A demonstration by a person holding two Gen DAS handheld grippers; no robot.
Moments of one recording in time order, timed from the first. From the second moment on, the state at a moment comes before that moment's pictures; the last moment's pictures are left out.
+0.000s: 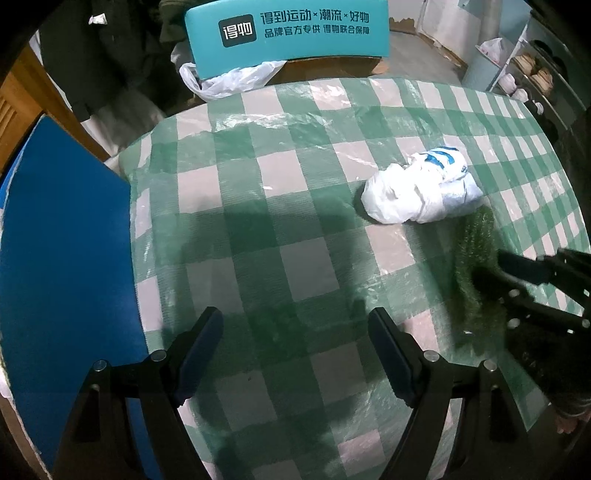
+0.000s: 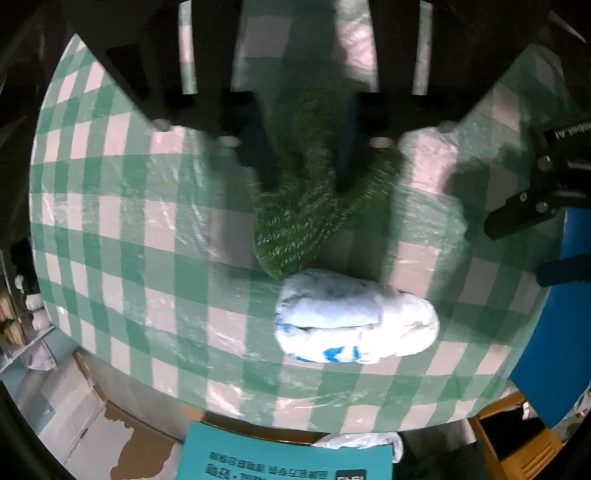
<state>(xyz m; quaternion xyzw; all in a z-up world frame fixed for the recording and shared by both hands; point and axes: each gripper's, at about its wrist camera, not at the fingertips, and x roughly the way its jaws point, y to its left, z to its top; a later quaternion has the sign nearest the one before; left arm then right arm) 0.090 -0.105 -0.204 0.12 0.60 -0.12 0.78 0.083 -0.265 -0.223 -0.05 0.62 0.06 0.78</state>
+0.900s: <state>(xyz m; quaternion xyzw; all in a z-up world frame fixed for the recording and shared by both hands) 0.098 -0.197 -0.205 0.22 0.54 -0.23 0.78 0.102 -0.350 -0.186 0.07 0.59 0.02 0.81</state>
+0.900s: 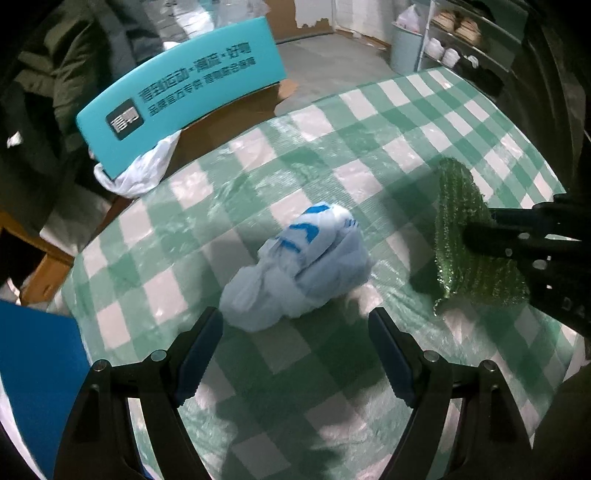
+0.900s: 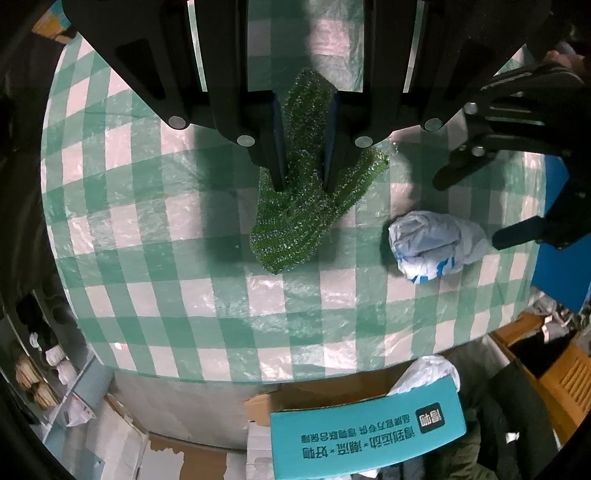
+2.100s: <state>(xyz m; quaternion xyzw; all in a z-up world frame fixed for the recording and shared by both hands) 0.108 -0.224 -0.196 0.12 0.59 -0.28 0.75 0.102 -0.376 -0.178 0.08 0.58 0.00 0.81</state>
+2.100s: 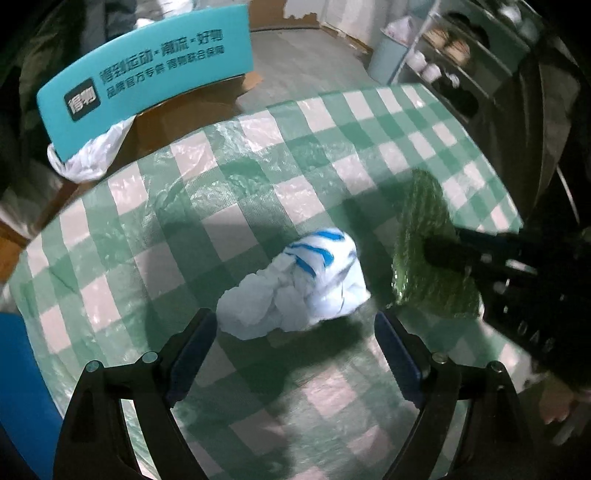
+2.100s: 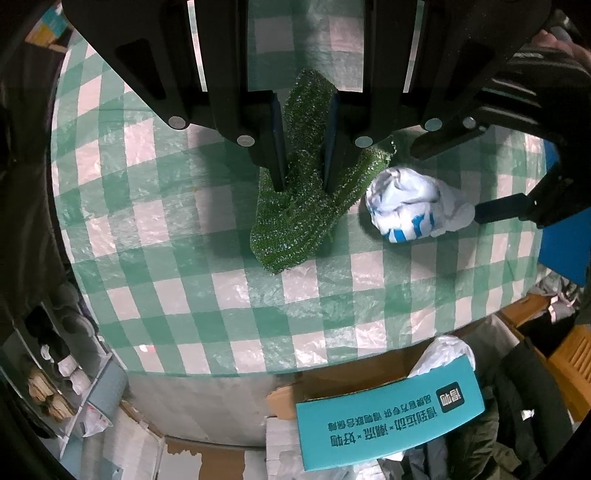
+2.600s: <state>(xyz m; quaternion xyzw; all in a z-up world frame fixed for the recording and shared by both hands) 0.129 -0.238 -0.211 0.09 0.61 -0.25 0.75 0.099 -0.385 -0.180 0.09 0.58 -0.01 0.81</state>
